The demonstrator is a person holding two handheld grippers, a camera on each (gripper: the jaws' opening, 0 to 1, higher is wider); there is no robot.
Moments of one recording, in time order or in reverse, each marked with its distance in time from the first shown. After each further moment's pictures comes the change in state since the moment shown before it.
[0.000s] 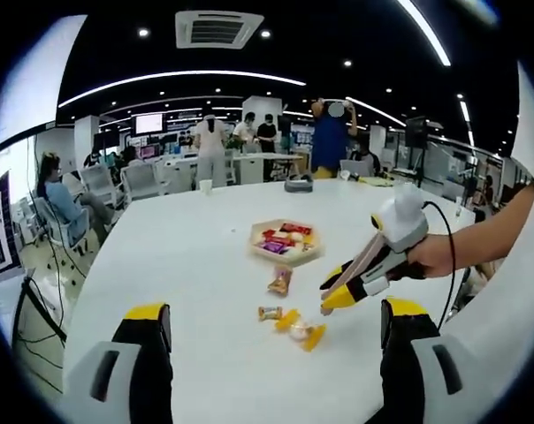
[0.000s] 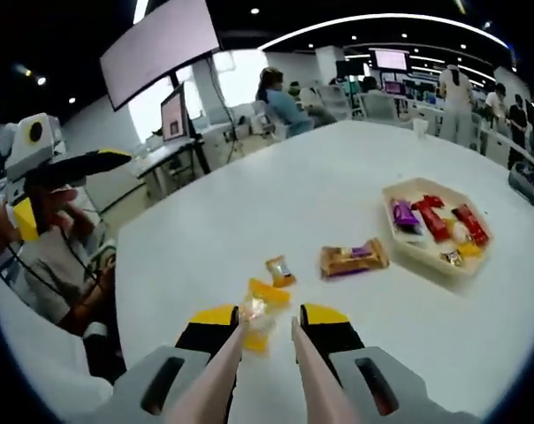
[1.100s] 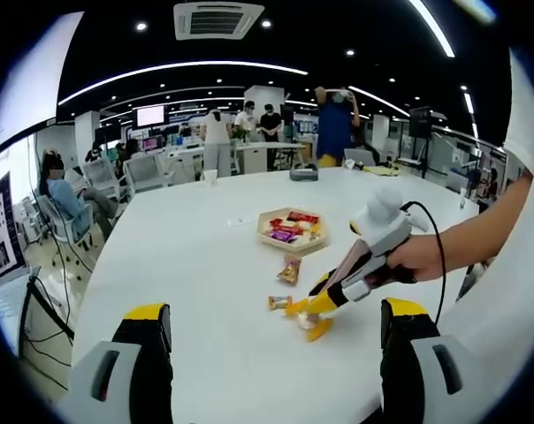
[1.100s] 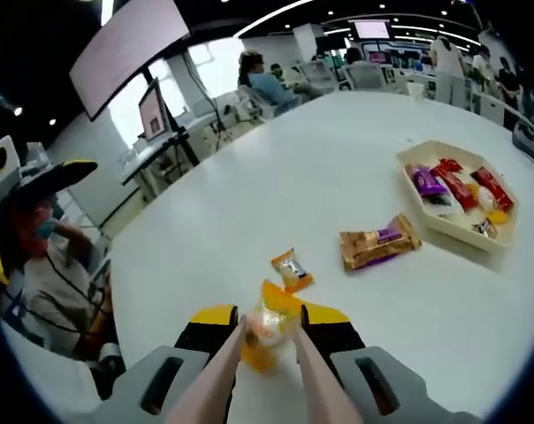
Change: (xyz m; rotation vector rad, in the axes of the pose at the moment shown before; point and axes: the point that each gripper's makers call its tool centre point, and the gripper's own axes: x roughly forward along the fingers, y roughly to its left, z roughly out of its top) left arm -0.004 0.017 -0.009 0.006 0.054 0.024; right arm 0.046 0.006 -0.006 0.157 0.103 -0.001
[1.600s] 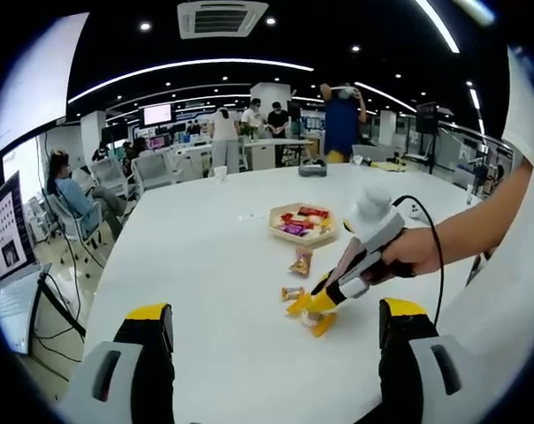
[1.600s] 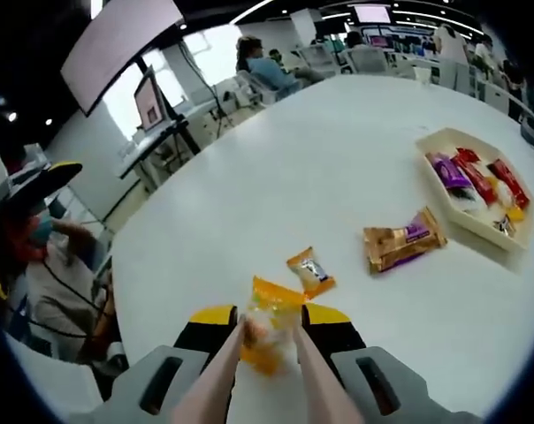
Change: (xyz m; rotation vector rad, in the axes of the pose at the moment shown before) left arm -0.015 0.015 -0.007 0.007 0.021 0.044; right arm 0.017 0.015 0.001 0.011 0.057 0.028
